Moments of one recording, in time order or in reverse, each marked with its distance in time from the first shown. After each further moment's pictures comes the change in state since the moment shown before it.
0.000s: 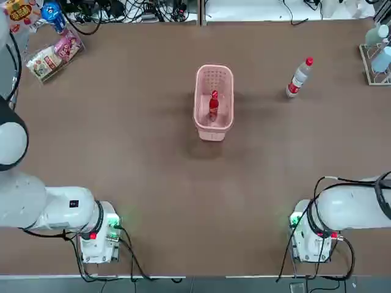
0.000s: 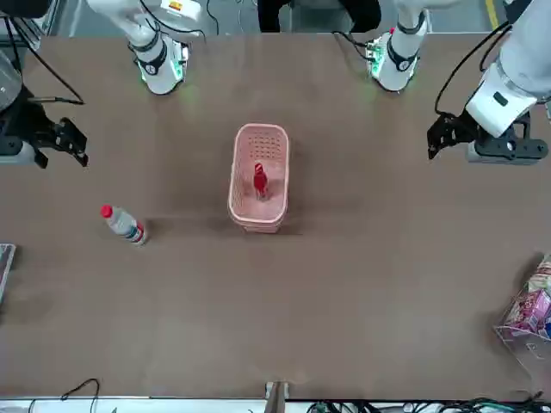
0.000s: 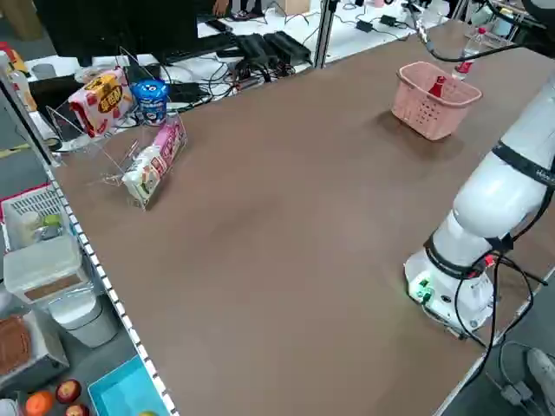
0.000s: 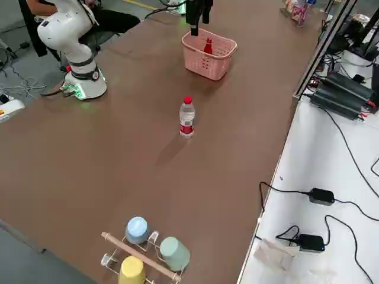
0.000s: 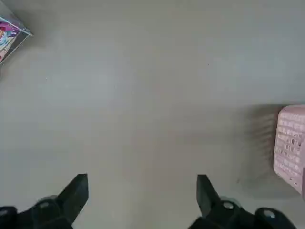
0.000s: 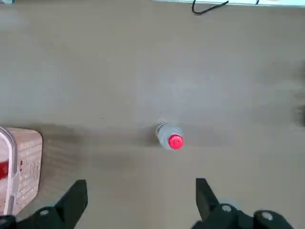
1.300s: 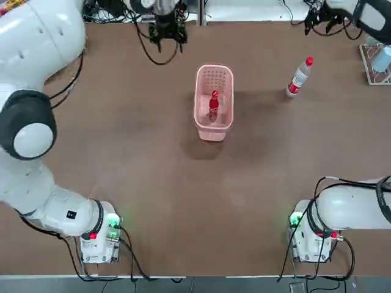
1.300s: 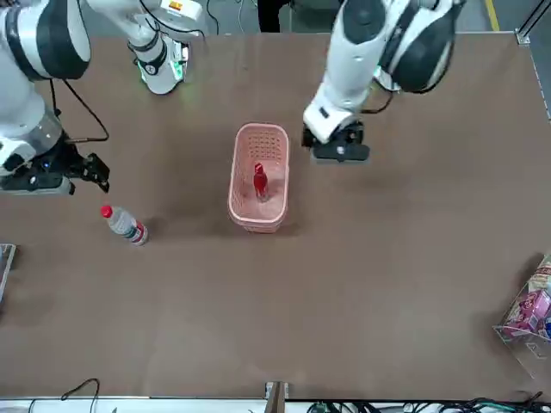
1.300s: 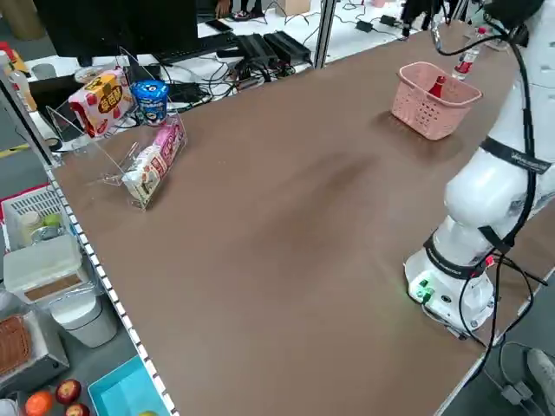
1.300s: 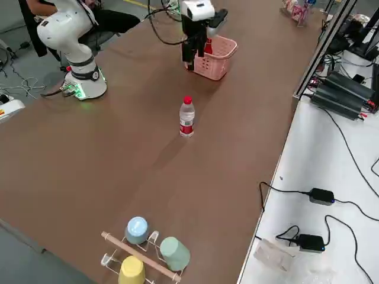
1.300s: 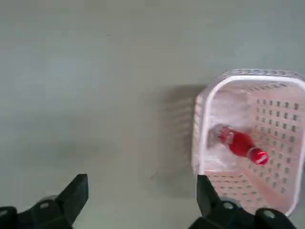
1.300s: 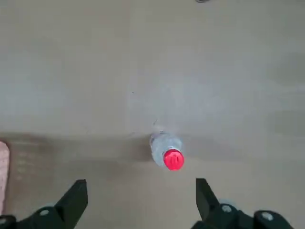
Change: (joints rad) left arm -0.320 0.294 -0.233 0.091 0.109 0.145 -0.594; right arm -0.046 -0.057 -0.016 -0.426 0.000 0.431 -0.052
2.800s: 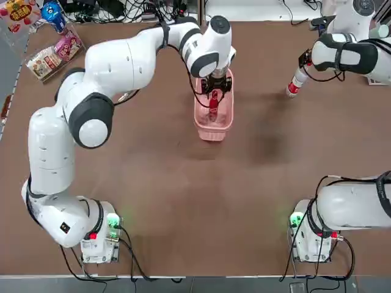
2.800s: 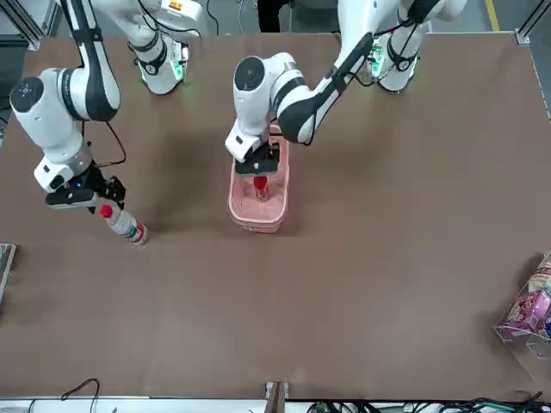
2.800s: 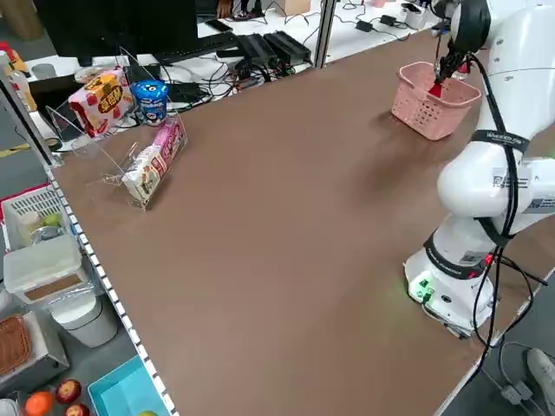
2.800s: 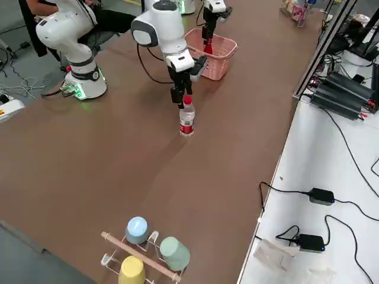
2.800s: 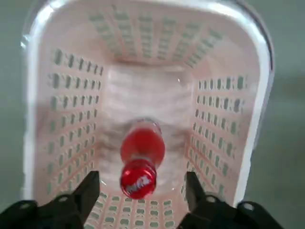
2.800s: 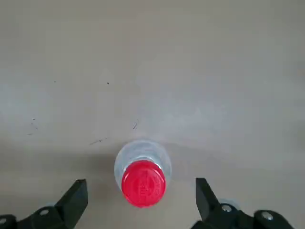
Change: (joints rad) left arm -0.332 0.421 0.008 0.160 0.213 0.230 -0.429; right arm -0.054 0.079 -0.005 -0.329 0.000 0.489 -0.117
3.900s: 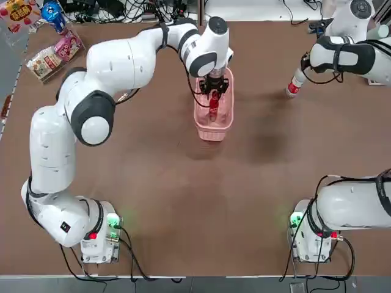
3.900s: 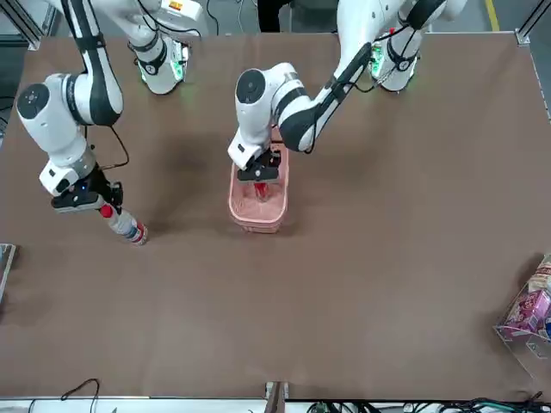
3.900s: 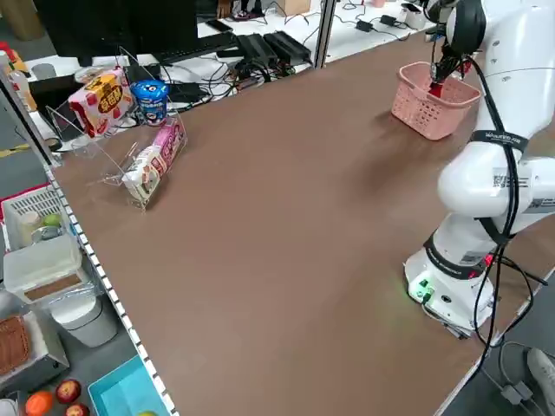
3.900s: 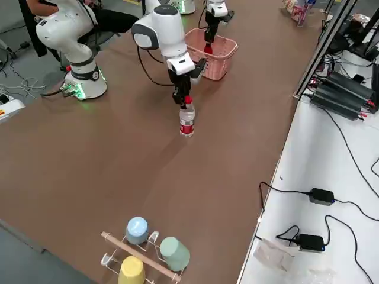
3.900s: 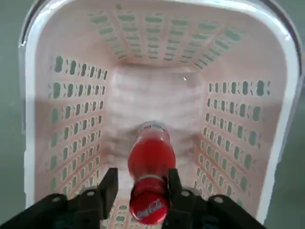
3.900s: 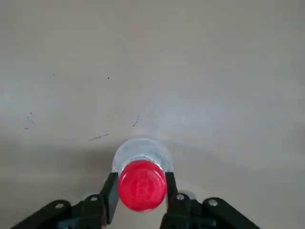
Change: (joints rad) left arm 0.023 0.015 0.002 0.001 0.004 -0.001 0.036; right arm -0.001 0.012 0.001 0.000 0.000 0.007 -0.028
